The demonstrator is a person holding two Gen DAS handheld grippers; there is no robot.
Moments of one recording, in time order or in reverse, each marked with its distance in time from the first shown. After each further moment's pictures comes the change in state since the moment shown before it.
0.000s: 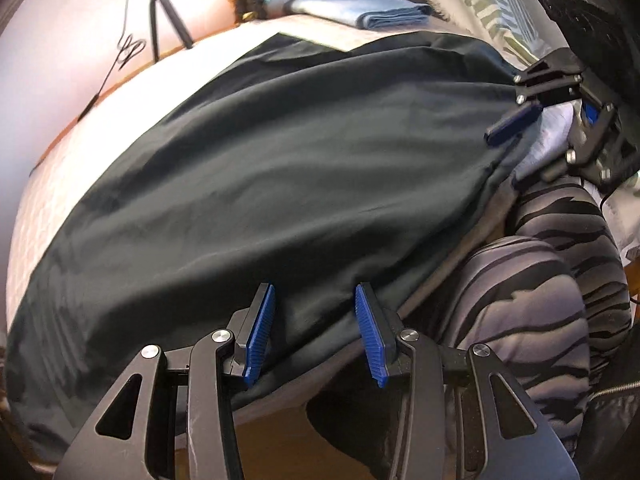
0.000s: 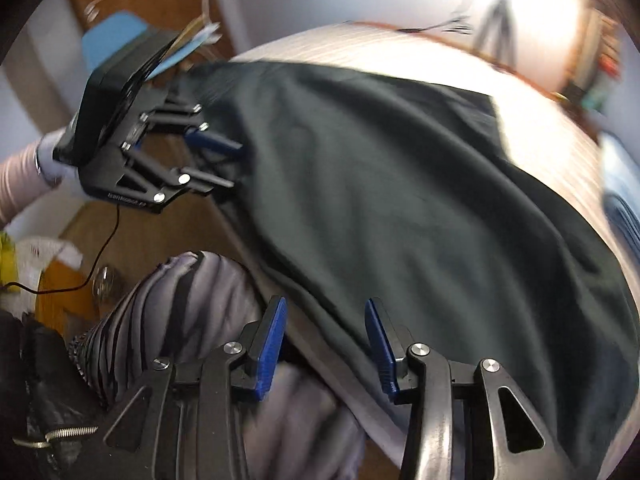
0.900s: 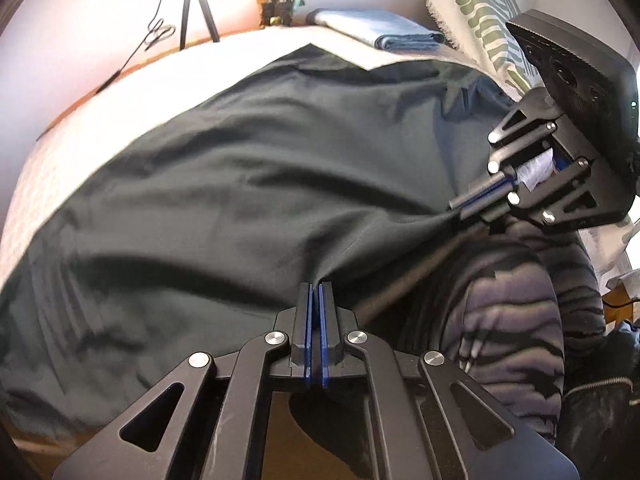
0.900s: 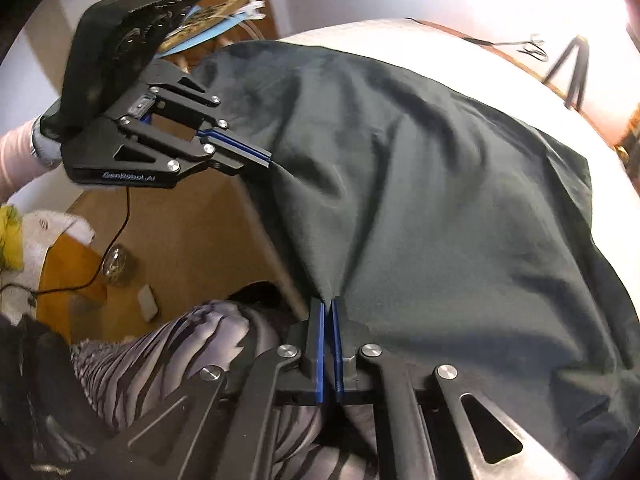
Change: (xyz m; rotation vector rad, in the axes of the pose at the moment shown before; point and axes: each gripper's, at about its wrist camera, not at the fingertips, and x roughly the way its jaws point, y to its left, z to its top) left arm -0.024 0.021 -0.024 -0.095 -0.034 -0.061; right arm 0.034 0.050 0.040 -0.116 0.037 0.046
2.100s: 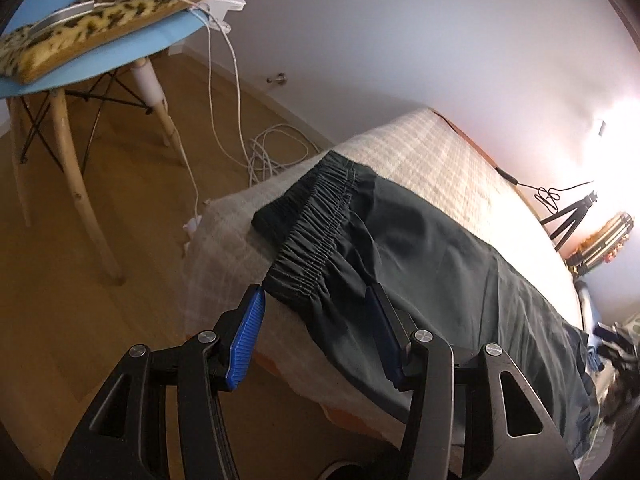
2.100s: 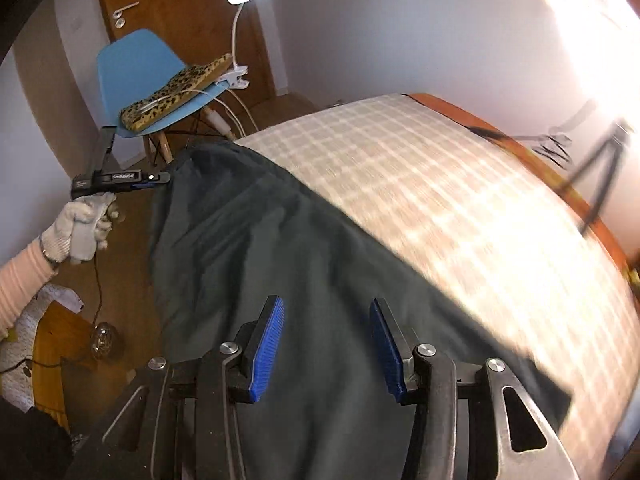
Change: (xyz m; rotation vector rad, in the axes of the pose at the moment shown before) left arm -0.108 0.314 -0.194 -1.100 -0.334 0.360; right arm 0.020 -0.048 0.191 -0.036 -0.171 0.010
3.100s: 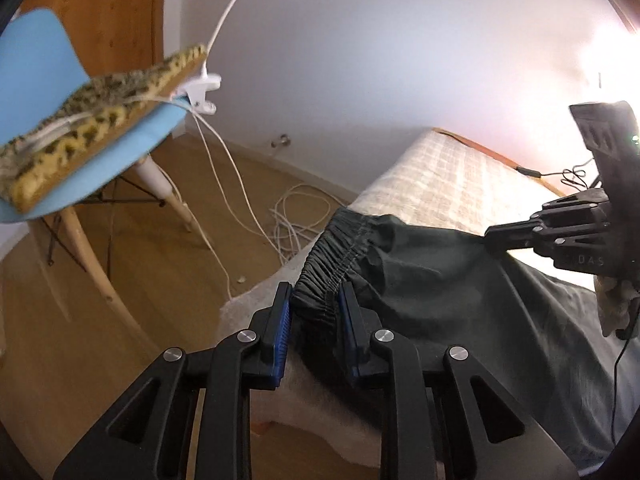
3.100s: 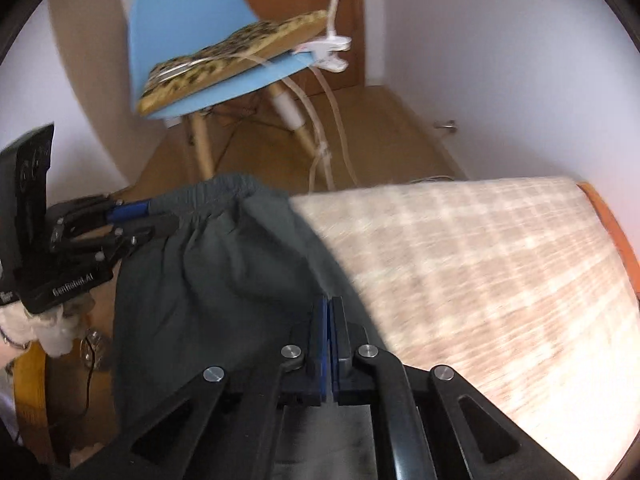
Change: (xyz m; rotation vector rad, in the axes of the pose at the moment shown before) left arm 0.013 -0.025 0.026 0.211 -0.166 0.158; right arm 0.210 0.116 0.177 -0.251 0.057 0.142
